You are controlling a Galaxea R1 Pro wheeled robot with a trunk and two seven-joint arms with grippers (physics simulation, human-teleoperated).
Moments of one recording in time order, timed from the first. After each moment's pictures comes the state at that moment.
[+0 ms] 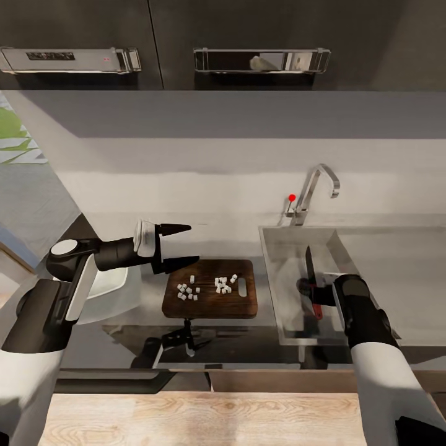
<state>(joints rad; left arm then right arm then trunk) -0.80 0.22 -0.10 -1.58 0.21 0.49 -1.18 -0.80 -0.04 -0.27 -1.01 0.36 1.00 0.23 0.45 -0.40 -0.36</state>
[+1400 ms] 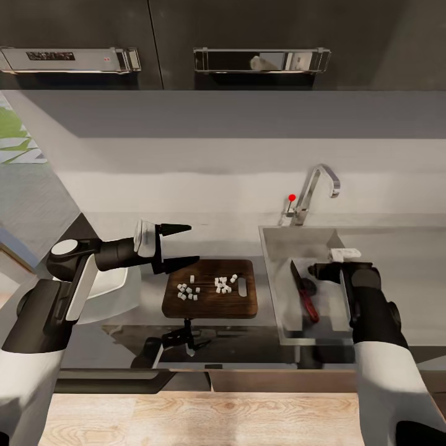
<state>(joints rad) -0.80 0.22 -0.11 -1.58 0.21 0.49 -1.18 -0.80 -0.03 -0.26 -1.23 0.36 0.91 0.24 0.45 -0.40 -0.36</state>
